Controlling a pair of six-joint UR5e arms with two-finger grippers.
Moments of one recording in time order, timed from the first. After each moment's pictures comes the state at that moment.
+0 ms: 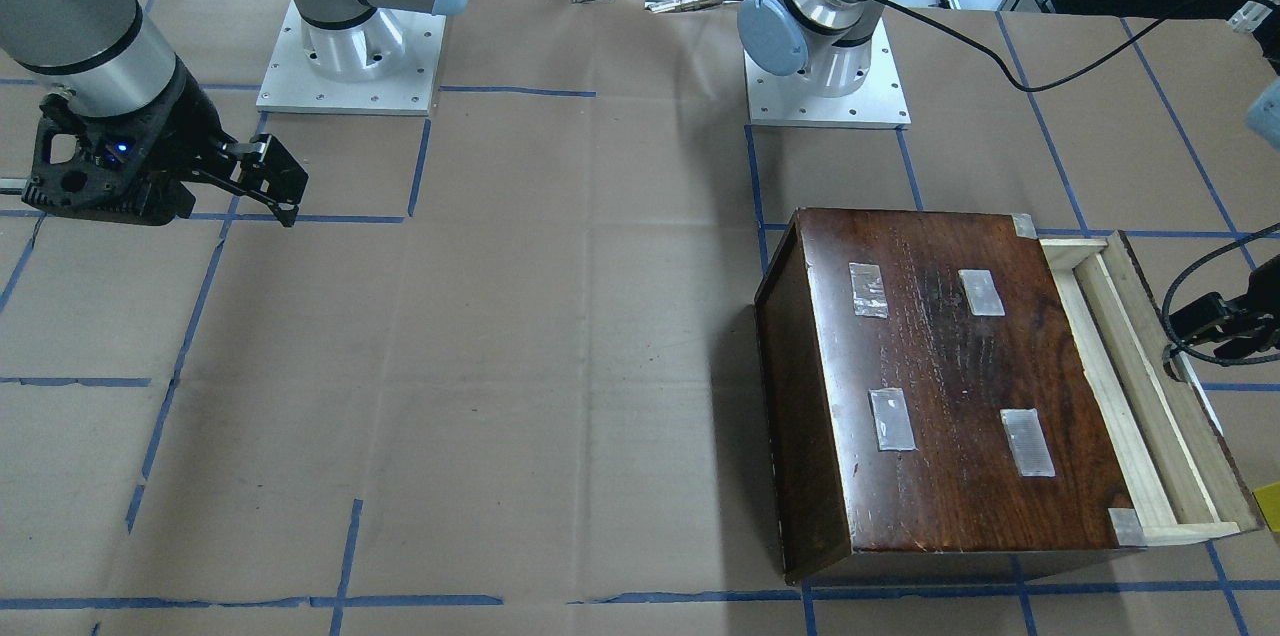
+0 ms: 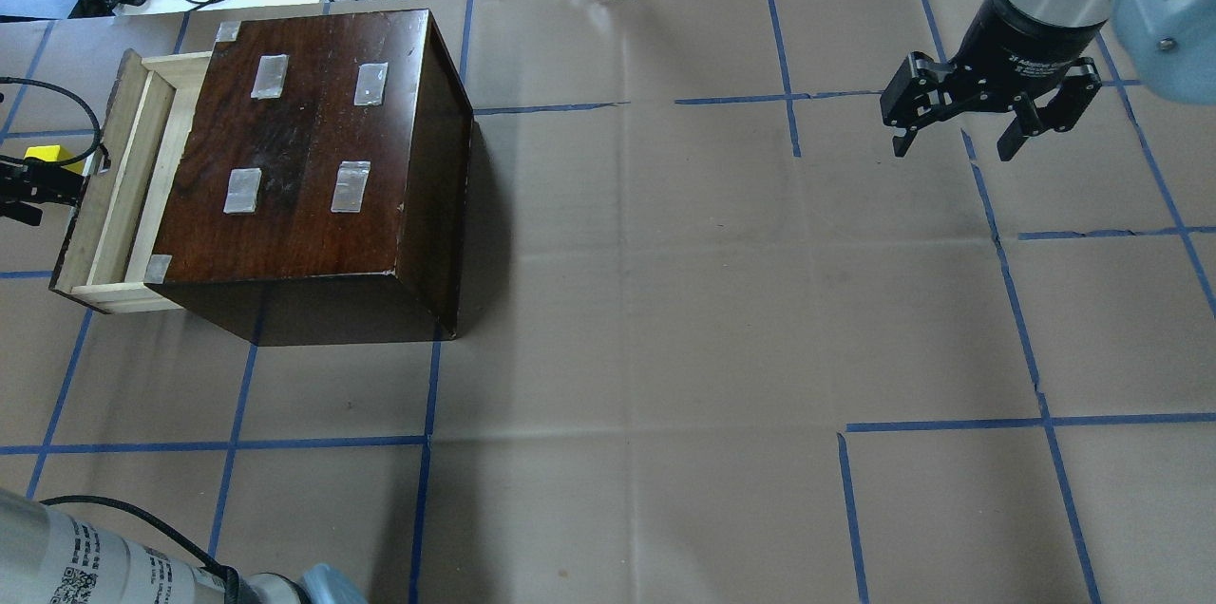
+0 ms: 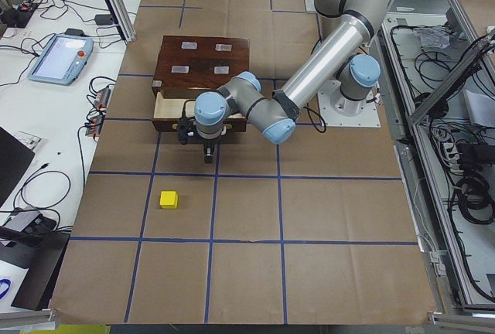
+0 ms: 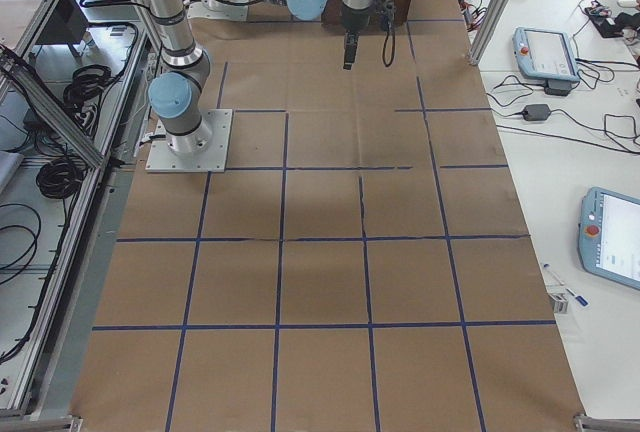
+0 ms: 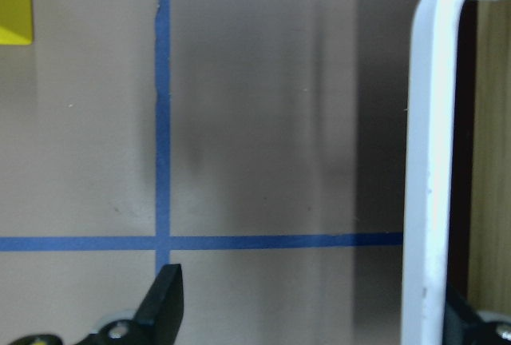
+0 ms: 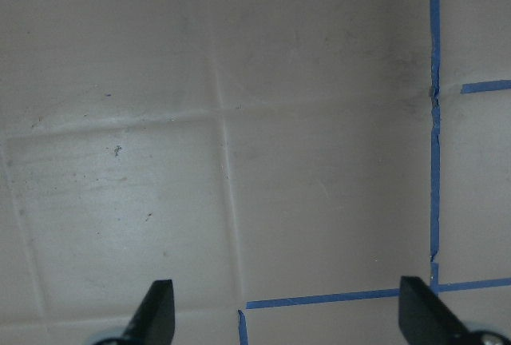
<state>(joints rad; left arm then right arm) -0.81 -1.98 -1.60 -1.16 1.39 0.74 1.45 -1.53 1.63 -1.62 -1.56 -0.03</state>
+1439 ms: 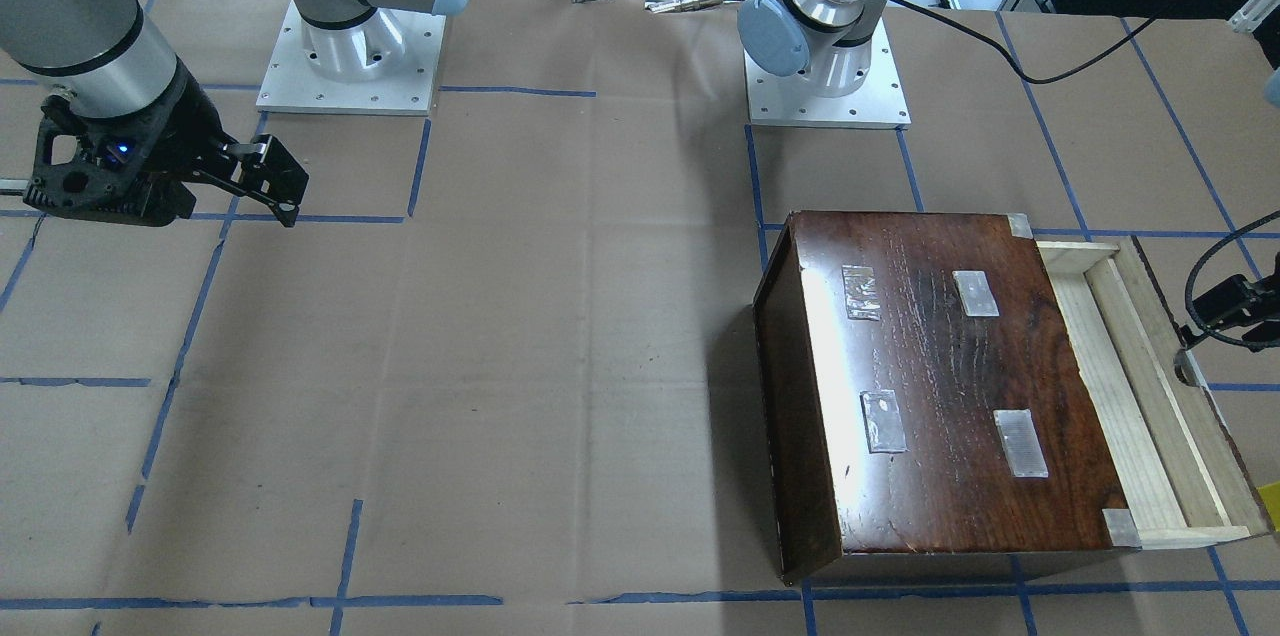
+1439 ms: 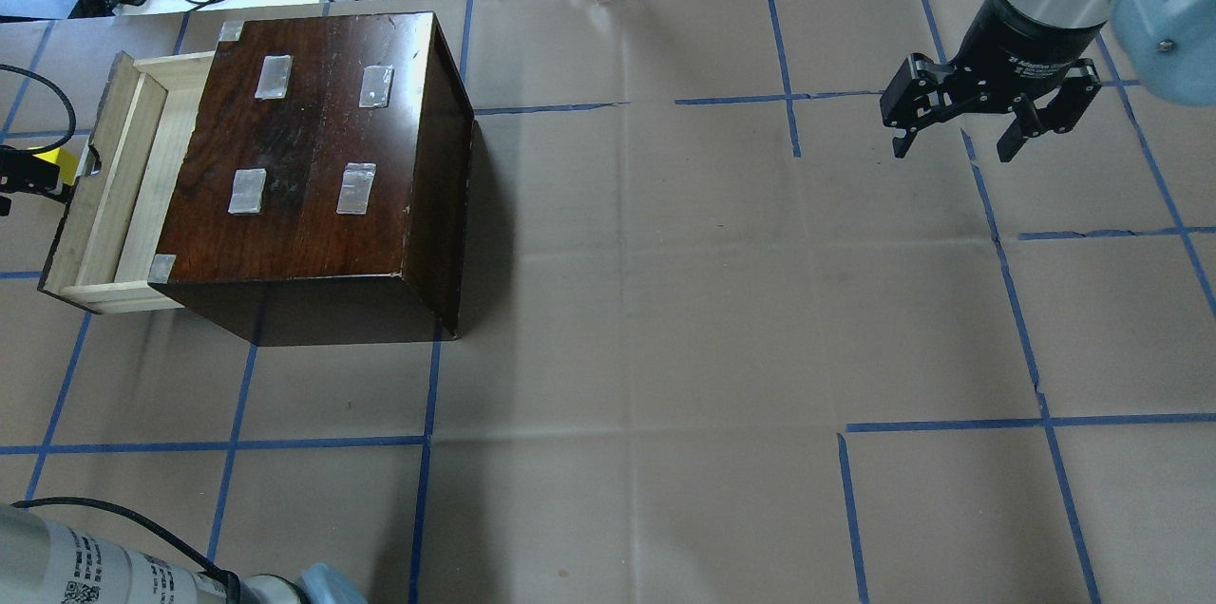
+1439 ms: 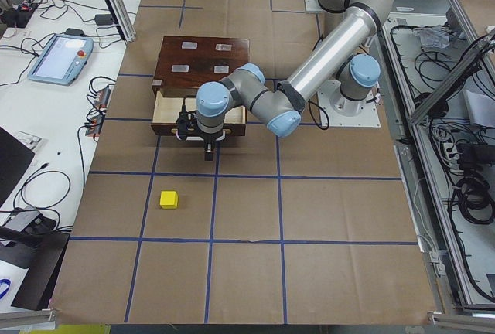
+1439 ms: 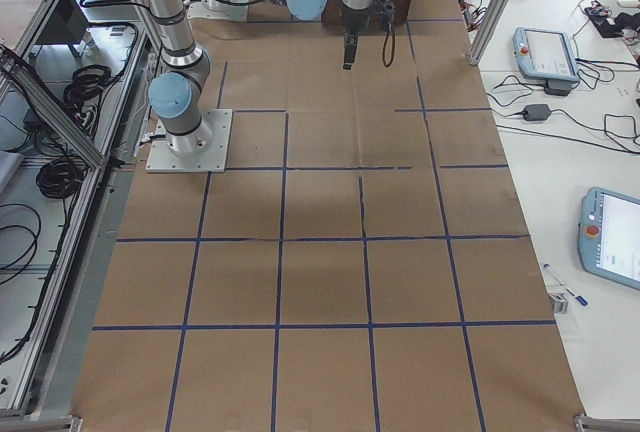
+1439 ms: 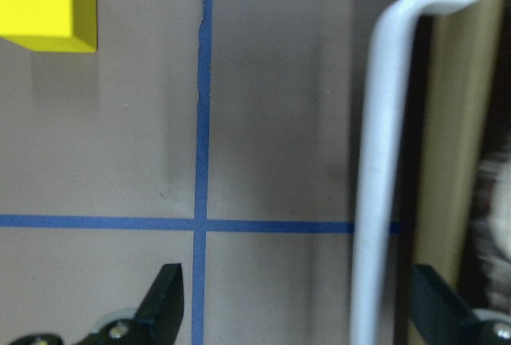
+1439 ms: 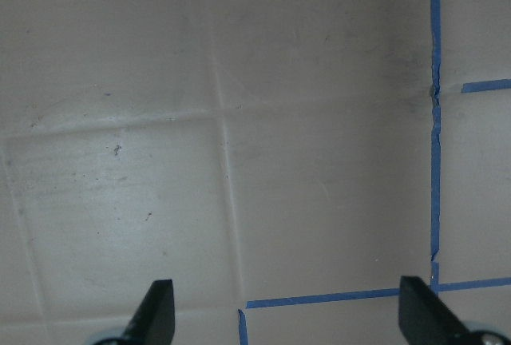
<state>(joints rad) -0.81 -1.94 -1.58 -1.18 1.40 0.73 1.44 -1.53 1.63 -1.62 -1.56 -0.03</state>
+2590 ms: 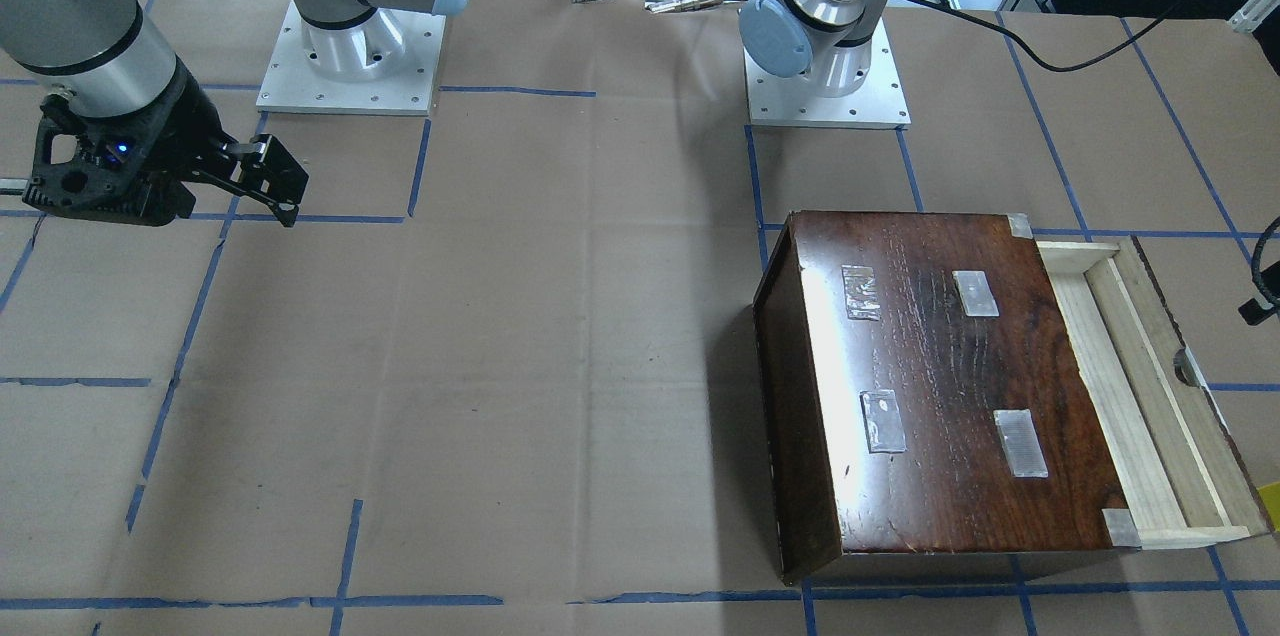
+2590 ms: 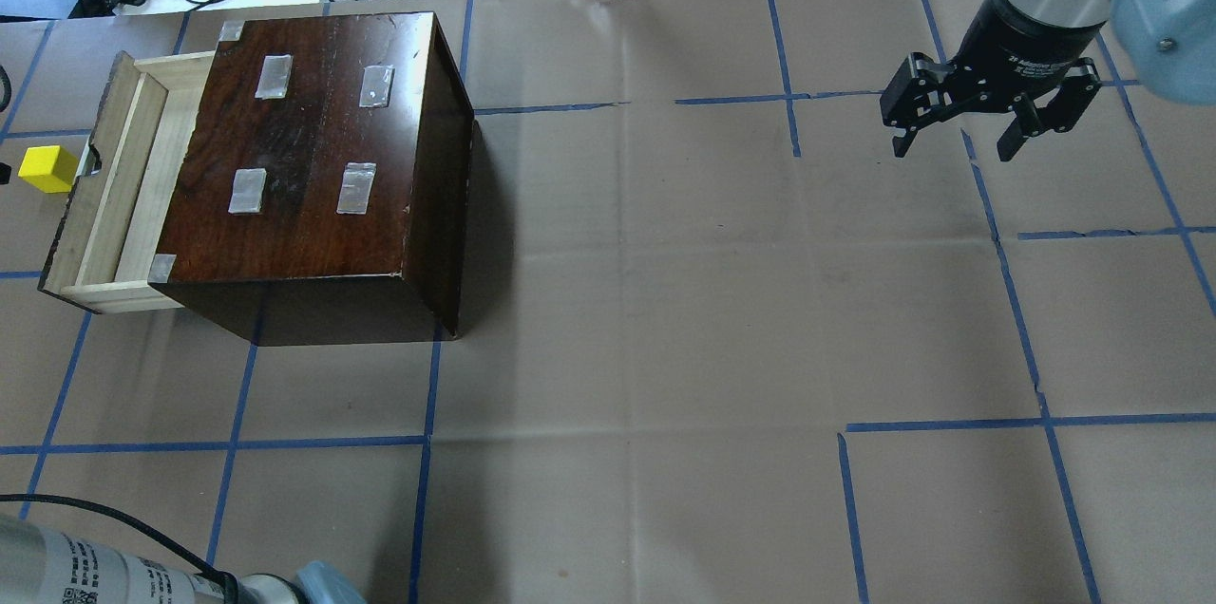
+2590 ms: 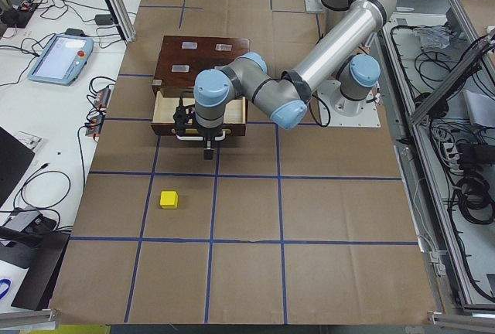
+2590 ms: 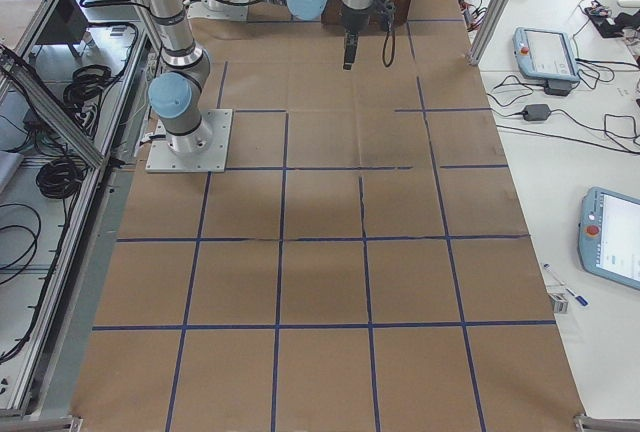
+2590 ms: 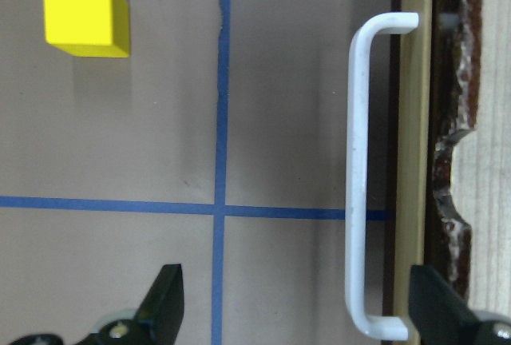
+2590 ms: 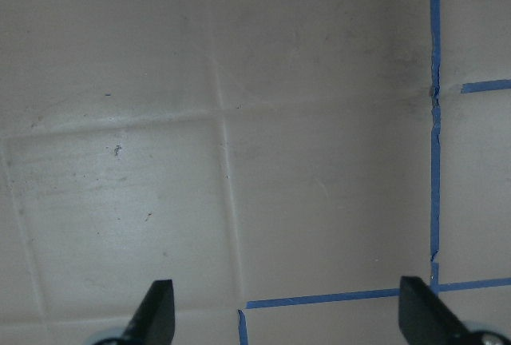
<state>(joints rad) -0.78 -1.92 -1.45 -1.28 1.45 0.73 1.45 -1.53 1.63 -1.62 -1.56 -0.03</state>
